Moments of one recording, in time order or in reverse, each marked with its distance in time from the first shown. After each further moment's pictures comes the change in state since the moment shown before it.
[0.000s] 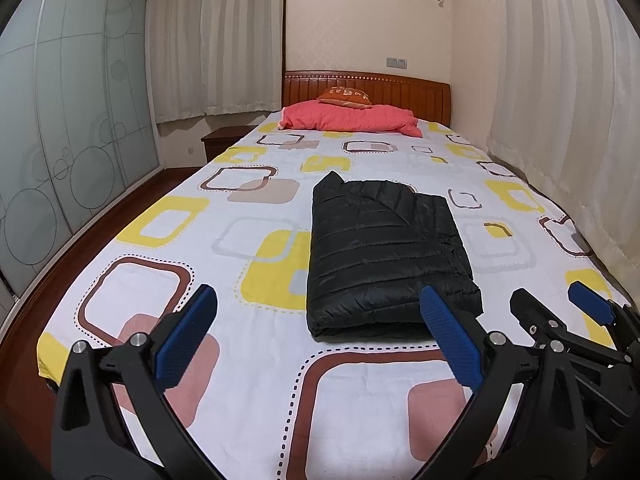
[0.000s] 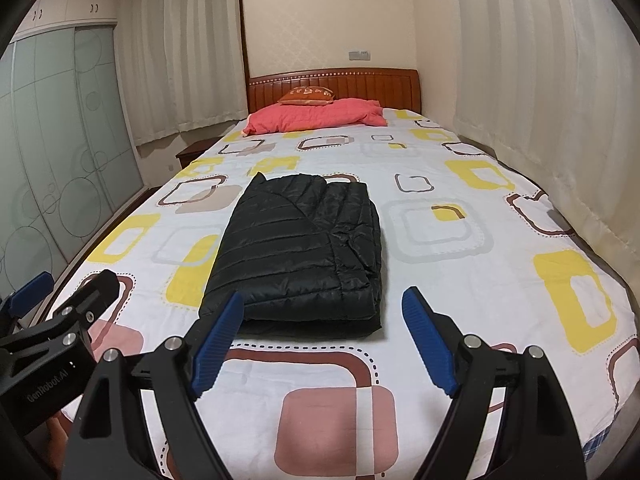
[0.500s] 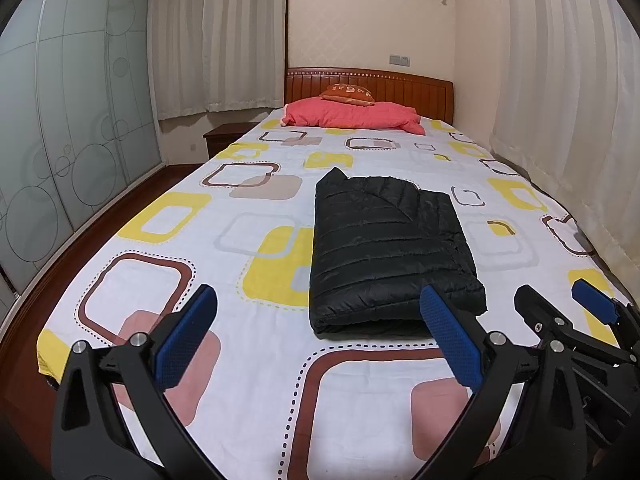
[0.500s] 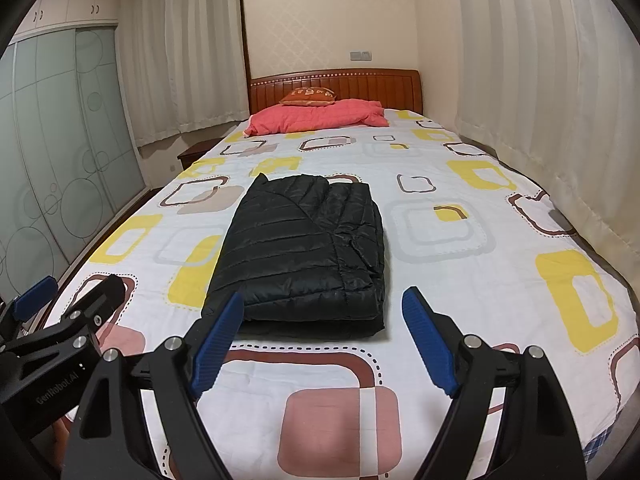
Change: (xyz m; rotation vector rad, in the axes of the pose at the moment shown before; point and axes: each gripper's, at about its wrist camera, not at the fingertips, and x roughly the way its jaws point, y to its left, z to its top) left arm 0.003 0.001 -0.001 -0.009 0.013 0.003; right arm 0.001 0.002 0.001 -0.004 -0.001 0.003
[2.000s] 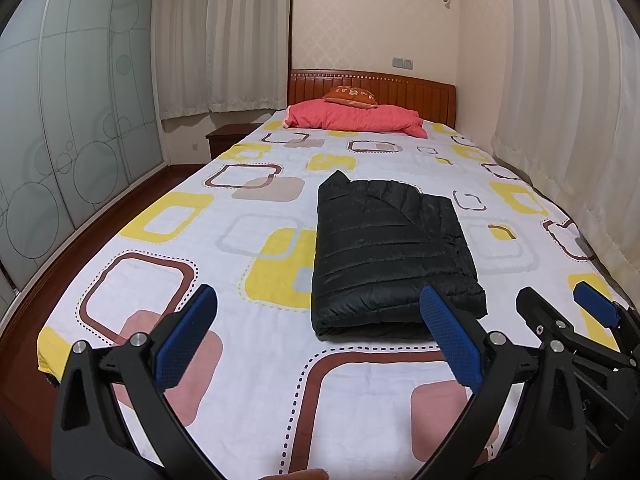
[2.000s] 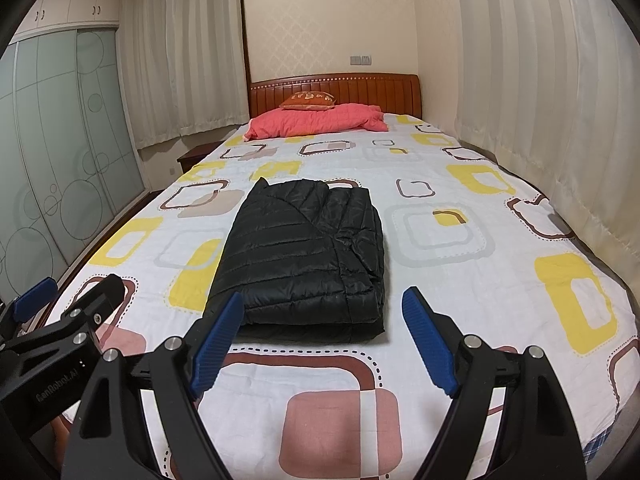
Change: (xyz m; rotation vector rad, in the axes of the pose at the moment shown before) left arm -0.001 0.004 0.000 -0.011 -0.012 0.007; right arm 0.000 0.003 0.003 0.002 -0.015 -0.003
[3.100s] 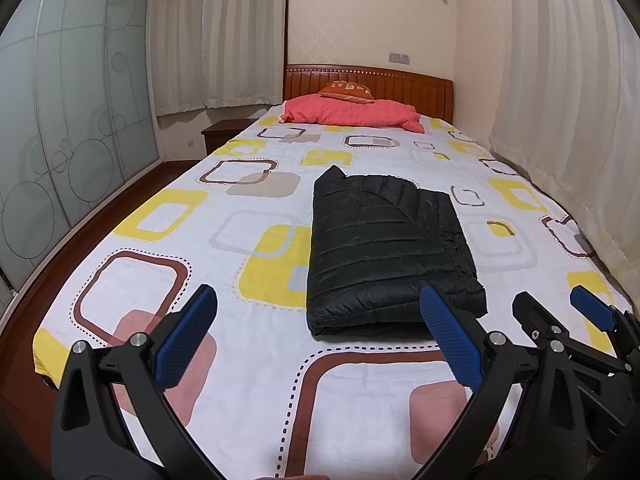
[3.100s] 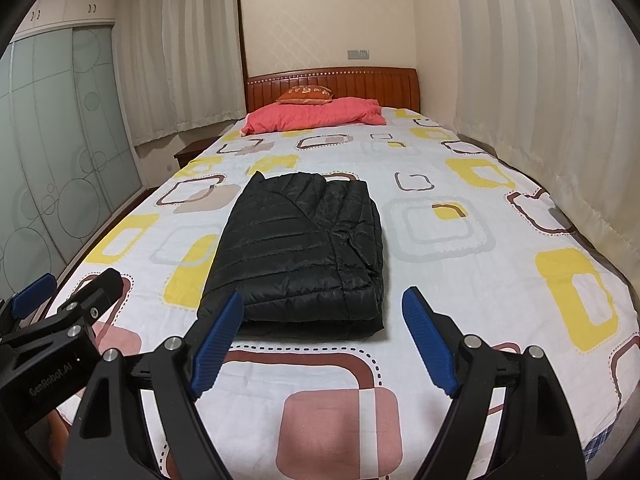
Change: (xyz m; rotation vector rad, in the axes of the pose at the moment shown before) left arm 0.008 -0.002 -0.002 0.004 0.020 -0.007; right arm 0.006 -0.002 -0.004 0.007 0.019 -0.002
